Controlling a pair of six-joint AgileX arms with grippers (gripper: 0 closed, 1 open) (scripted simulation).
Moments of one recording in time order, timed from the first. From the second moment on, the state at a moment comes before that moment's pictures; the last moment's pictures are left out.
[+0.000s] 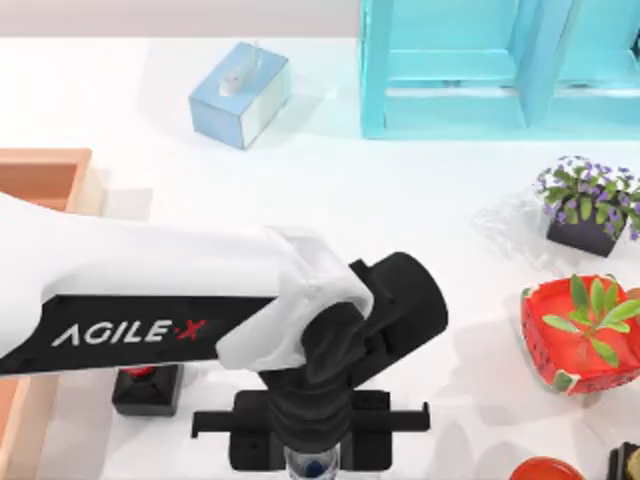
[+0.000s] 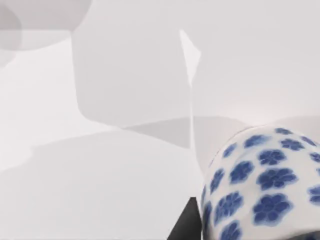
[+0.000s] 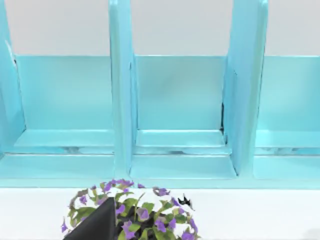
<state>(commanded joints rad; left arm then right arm) -1.00 1.82 1.09 -0.84 0.00 -0.97 0.00 0.00 0.00 0.00 0.00 0.00</state>
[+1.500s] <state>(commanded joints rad) -0.76 1.42 1.09 -1.23 0.00 -0.74 0.00 0.00 0.00 0.00 0.00 0.00</state>
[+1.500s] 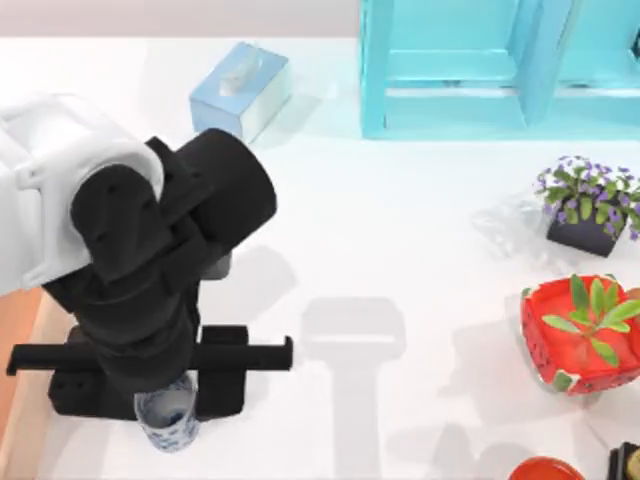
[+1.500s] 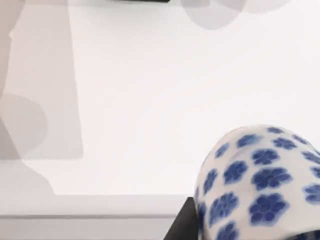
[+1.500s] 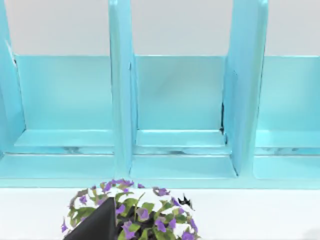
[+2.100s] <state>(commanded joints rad) -0.62 1.43 1.10 -1.24 0.00 -0.60 0.00 0.00 0.00 0.00 0.00 0.00</state>
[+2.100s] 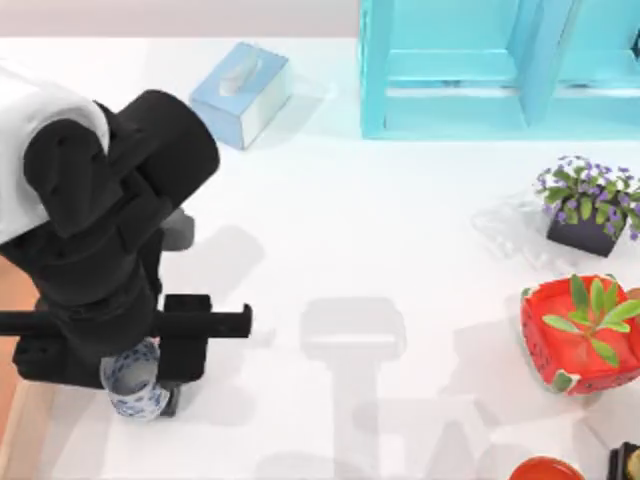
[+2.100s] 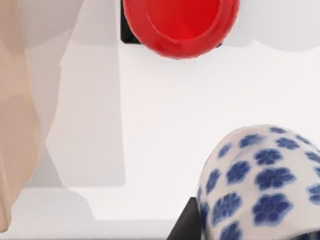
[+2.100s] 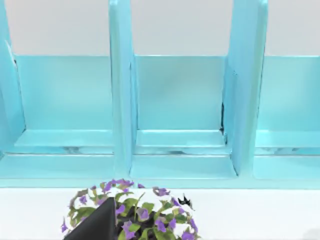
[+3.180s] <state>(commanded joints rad) 0.40 1.45 1.08 -1.21 0.00 0.42 0.00 0.00 0.00 0.00 0.00 0.00</state>
